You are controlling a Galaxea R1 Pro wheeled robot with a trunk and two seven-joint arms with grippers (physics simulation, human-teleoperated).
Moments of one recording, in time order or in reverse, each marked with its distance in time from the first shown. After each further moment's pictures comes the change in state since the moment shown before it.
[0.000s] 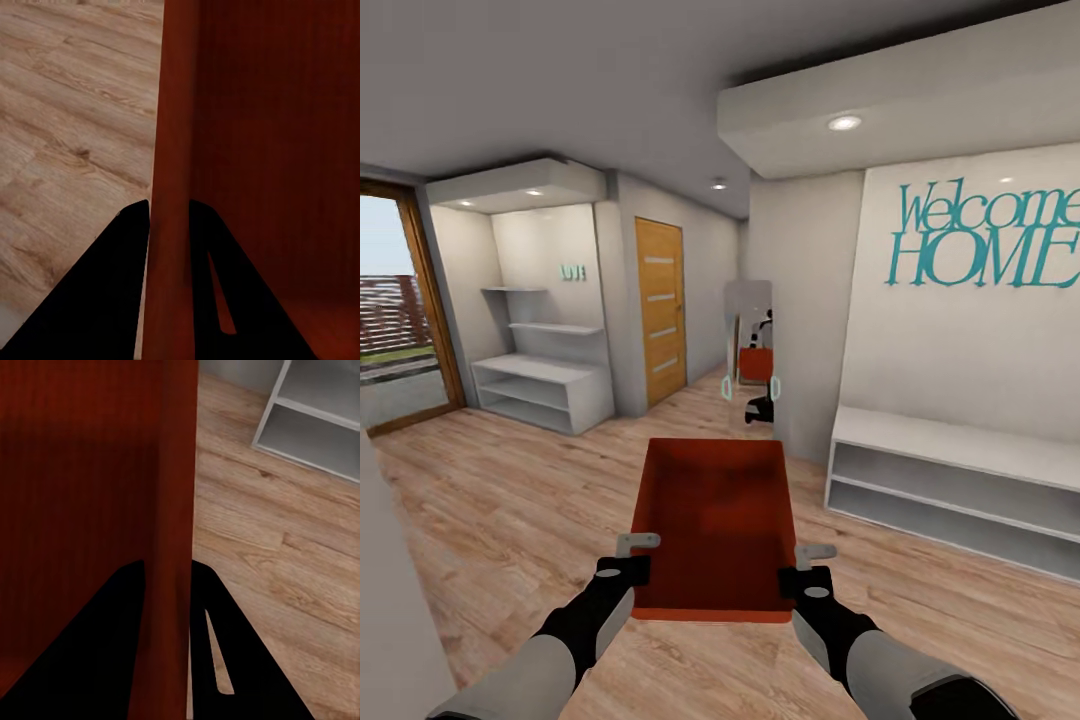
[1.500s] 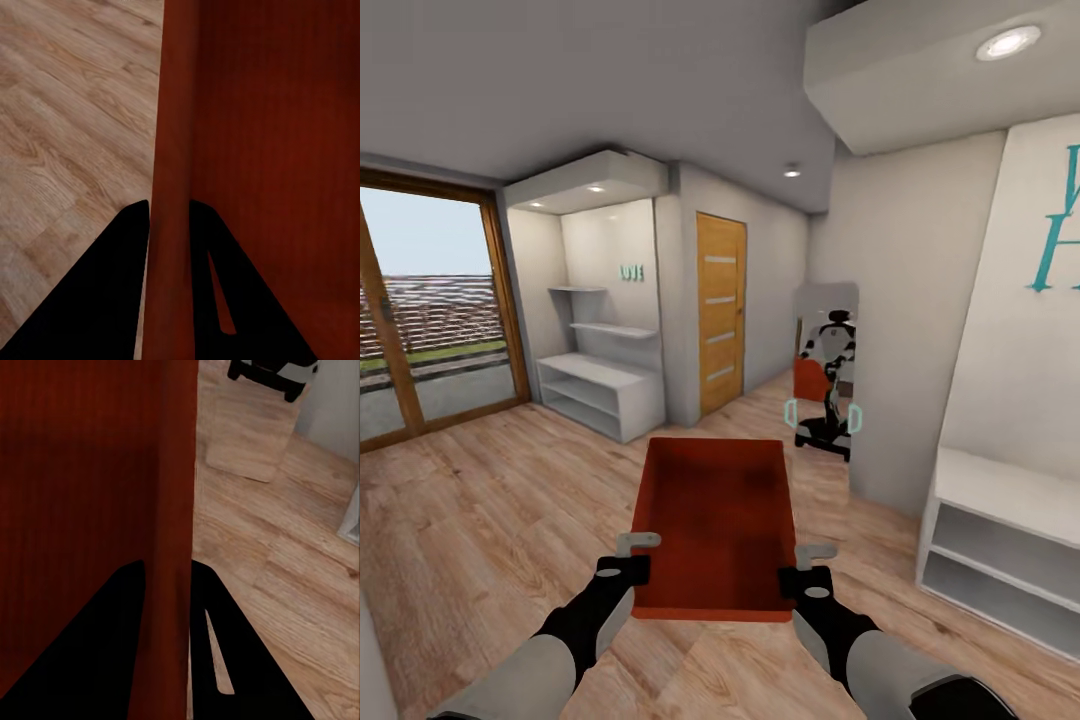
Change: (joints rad) left arm 0.000 0.000 0.000 -0.002 -0.003 0.000 0.000; right arm 0.000 0.000 0.001 0.001 -0.003 -0.005 0.001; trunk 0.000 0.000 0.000
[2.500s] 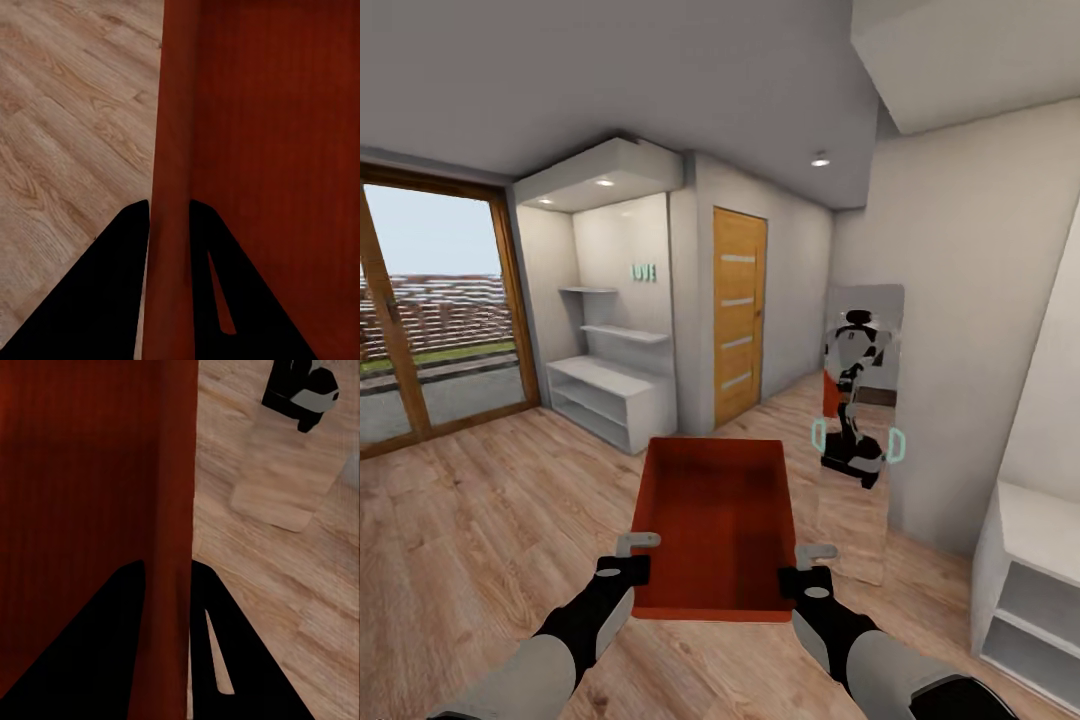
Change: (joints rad) left arm 0.000 0.000 0.000 0.000 -0.001 0.000 0.000; right arm 0.000 0.000 0.001 0.000 -0.001 0.000 -0.001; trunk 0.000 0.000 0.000
